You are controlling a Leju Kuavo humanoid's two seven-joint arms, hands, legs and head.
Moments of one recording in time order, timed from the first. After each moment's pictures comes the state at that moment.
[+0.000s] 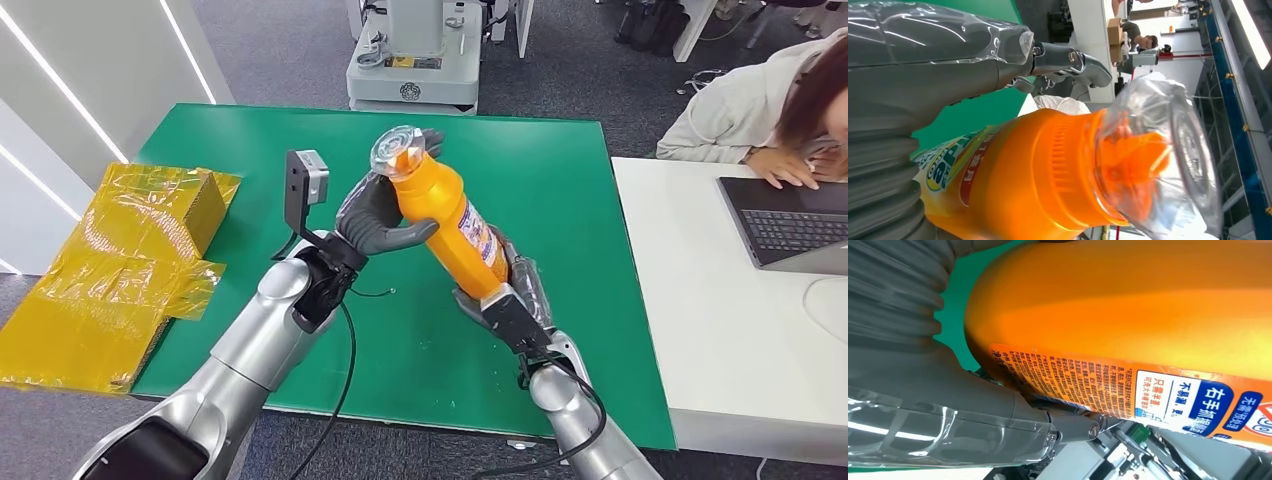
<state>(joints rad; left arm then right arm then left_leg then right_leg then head) -0.68 -0.12 -0.53 -1.10 0.38 -0.26 -0.27 -0.45 0.05 0.52 -0.98 0.27 -0.30 -0.50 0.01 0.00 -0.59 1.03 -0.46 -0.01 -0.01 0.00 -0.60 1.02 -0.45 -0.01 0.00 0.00</state>
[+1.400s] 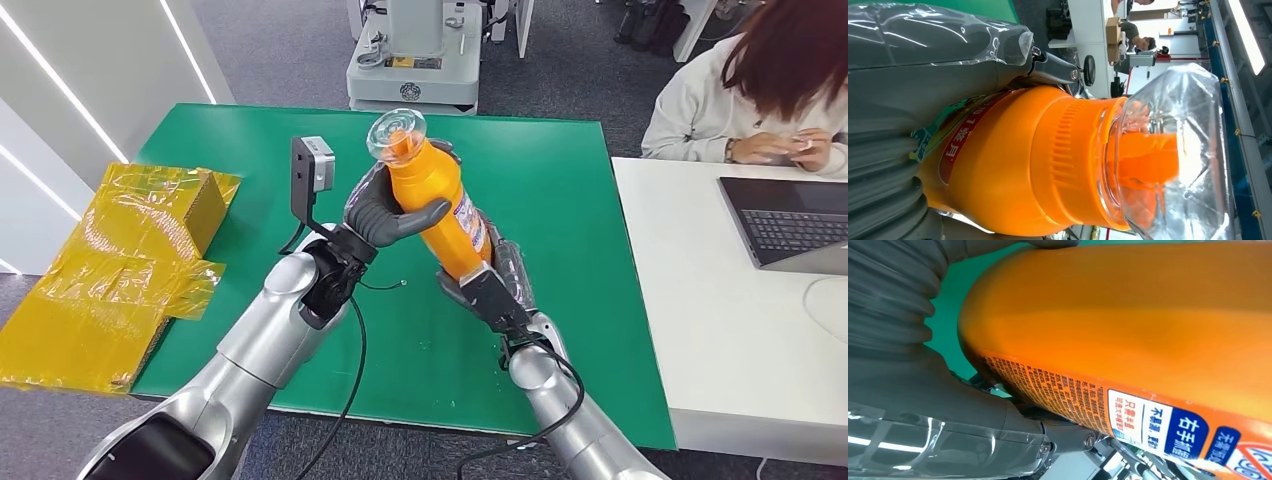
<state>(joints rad) -0.70 -0.15 -0.55 -1.12 0.43 -0.22 -0.23 -0.55 0.13 0.53 -0.84 0.28 -0.32 -0.46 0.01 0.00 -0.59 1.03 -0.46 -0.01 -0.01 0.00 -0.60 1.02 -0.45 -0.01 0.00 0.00</state>
